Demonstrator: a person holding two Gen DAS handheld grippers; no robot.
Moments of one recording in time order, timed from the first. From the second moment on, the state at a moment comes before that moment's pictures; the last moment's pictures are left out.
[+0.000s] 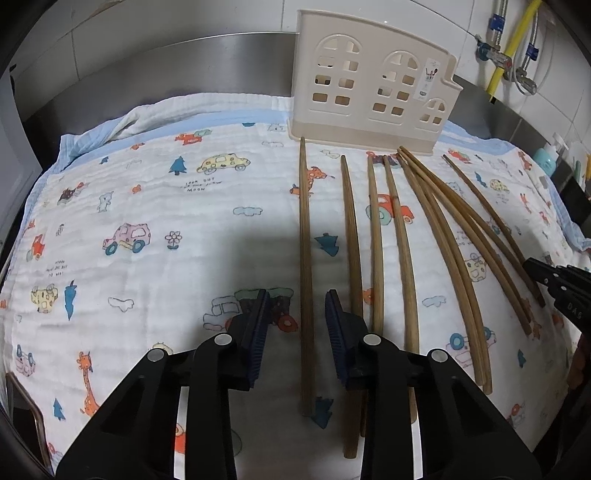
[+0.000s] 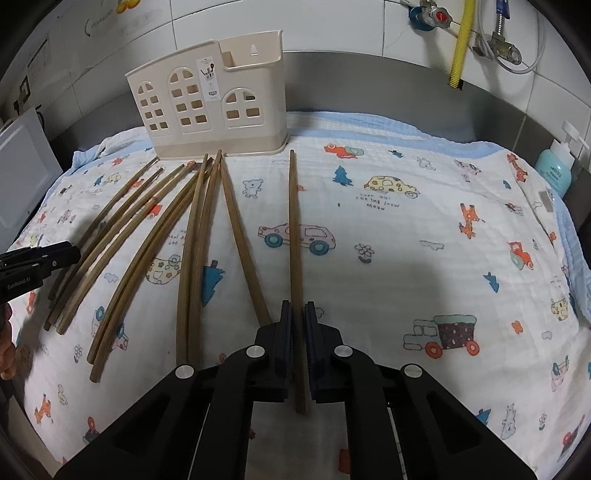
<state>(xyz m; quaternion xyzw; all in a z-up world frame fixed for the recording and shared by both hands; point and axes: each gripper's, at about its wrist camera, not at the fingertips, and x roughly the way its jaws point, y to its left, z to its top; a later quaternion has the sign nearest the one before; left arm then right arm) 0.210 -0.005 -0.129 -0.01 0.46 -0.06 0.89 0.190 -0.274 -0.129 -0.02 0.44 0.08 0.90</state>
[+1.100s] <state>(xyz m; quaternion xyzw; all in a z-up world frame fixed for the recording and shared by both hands) 0.201 -0.010 -0.120 0.02 0.45 -0.06 0.89 0.175 -0.268 -0.110 -0.03 0.41 0.08 0.91</state>
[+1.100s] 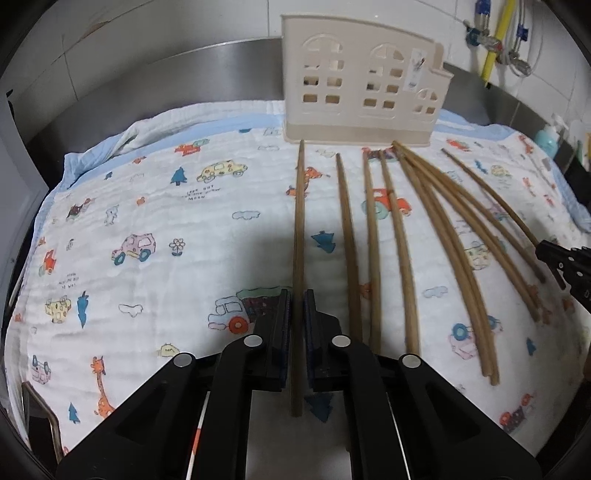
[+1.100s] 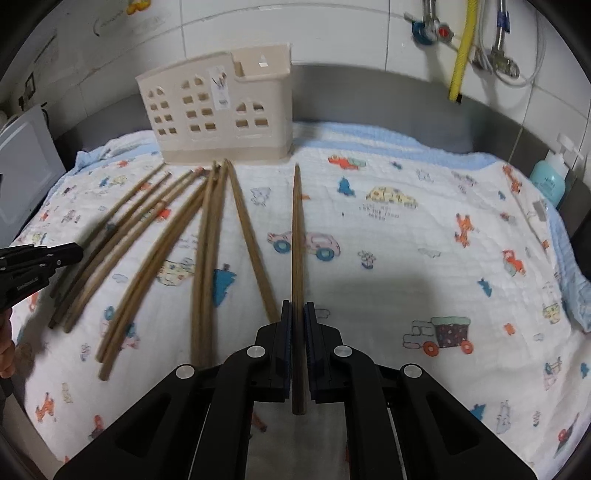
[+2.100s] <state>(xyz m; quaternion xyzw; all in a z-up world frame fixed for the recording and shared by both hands) 0.163 0.000 -0.026 0.01 0.32 -0.13 0.94 0.163 -0.255 0.003 -0.03 0.31 0.13 0.94</state>
